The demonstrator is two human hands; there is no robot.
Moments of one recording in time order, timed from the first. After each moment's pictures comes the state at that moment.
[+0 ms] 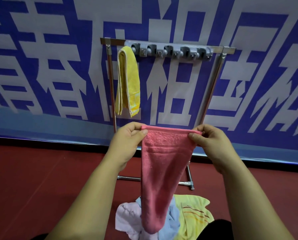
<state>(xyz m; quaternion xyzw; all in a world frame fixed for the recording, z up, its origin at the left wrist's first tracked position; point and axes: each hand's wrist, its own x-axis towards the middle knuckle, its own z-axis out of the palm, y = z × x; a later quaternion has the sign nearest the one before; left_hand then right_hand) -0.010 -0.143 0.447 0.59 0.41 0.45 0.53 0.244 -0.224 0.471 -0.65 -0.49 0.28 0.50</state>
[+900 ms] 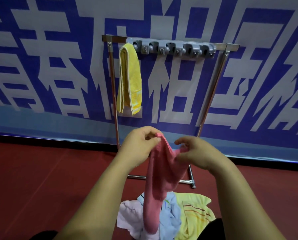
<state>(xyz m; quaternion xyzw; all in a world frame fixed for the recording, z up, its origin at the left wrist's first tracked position) 0.008 -0.153 0.447 0.69 0.44 0.38 0.43 0.215 -0.217 0.468 -0.73 -0.60 0.26 0.20</state>
